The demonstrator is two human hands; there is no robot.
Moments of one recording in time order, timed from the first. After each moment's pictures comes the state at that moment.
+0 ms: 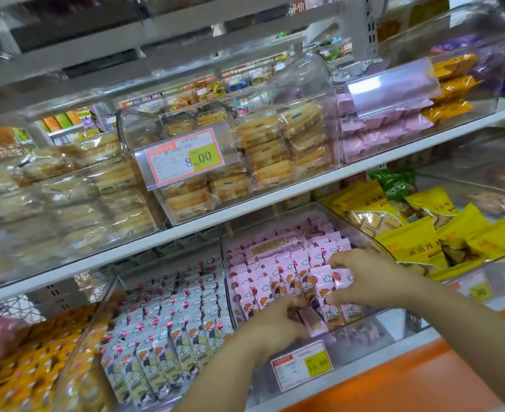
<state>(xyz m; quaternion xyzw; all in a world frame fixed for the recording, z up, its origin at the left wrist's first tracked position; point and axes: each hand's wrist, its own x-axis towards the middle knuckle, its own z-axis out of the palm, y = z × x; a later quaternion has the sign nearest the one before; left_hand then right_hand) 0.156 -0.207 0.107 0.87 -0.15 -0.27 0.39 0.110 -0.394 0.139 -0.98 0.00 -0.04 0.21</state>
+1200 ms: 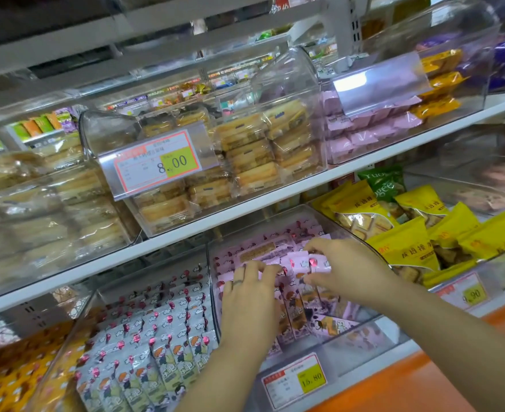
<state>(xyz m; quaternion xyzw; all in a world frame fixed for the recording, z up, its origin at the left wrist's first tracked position) 0.169 -0.215 0.122 0.94 -0.29 0.18 0.04 0.127 -0.382 0.144 -0.96 0.04 -0.17 0.23</state>
